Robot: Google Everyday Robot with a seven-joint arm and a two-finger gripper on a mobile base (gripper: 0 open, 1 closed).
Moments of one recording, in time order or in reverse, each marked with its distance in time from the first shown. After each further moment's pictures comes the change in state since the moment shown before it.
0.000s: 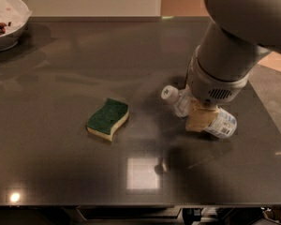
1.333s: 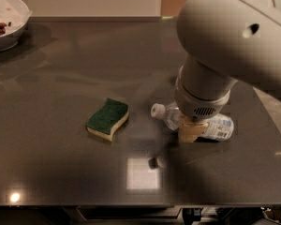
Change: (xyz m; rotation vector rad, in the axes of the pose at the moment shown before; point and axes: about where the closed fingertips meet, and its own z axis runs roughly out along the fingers) arm -0.008 0.011 0.032 0.008 0.048 -0.074
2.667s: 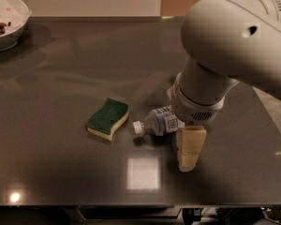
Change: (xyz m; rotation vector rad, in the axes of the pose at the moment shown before) arm -0.014 0.012 0.019 -0.087 -0.095 -0.030
